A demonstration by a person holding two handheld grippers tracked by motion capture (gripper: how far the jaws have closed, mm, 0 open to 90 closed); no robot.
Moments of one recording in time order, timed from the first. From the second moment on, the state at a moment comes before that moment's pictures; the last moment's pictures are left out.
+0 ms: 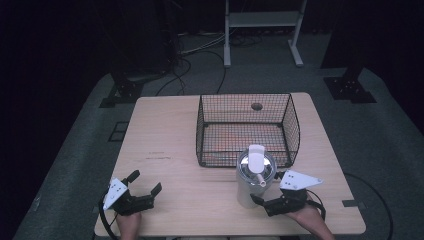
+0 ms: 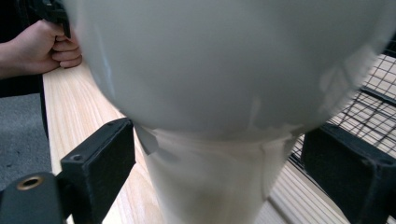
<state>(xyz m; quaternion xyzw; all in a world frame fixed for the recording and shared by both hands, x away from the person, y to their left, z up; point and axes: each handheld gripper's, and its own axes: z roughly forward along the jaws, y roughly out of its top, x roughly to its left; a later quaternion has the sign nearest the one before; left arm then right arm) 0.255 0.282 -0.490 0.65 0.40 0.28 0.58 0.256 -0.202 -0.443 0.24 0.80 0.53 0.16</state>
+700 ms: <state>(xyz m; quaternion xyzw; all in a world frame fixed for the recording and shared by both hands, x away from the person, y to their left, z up) 0.255 0.282 -0.490 0.65 0.40 0.28 0.58 0.265 -0.186 -0.451 0.24 0.78 0.55 0.17</state>
